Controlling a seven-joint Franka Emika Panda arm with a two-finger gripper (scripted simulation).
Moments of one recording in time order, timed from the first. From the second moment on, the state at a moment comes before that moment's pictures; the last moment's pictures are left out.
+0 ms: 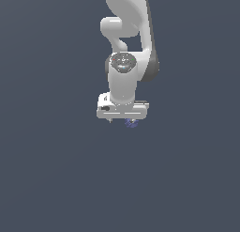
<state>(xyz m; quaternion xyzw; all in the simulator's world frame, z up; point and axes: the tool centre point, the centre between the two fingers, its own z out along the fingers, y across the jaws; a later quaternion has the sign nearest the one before) -0.006 0.007 0.154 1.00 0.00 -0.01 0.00</state>
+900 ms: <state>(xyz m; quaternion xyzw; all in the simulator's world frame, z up) -0.007 -0.020 0.153 1.00 0.00 -0.02 0.01</state>
